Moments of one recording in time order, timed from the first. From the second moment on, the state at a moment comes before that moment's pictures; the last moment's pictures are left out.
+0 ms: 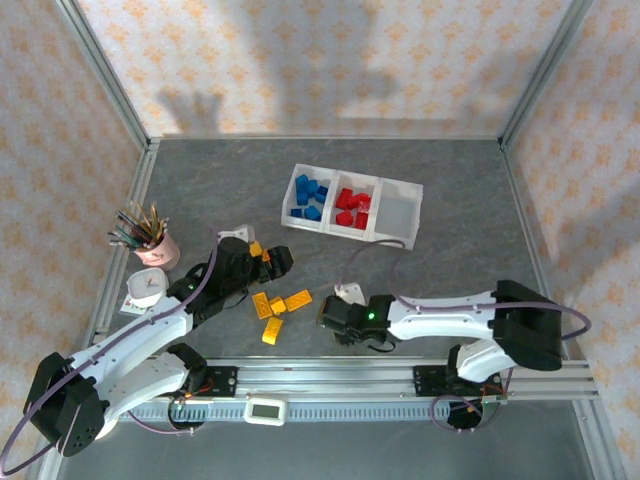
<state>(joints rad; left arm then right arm) -0.55 0.95 0.55 -0.24 -0.02 -0.83 1.24 1.41 0.77 -0.63 0.25 0.94</state>
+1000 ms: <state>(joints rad) -0.47 1.13 0.76 -0.14 -0.08 -0.79 0.59 1.96 1.48 -0.40 0.38 0.40</state>
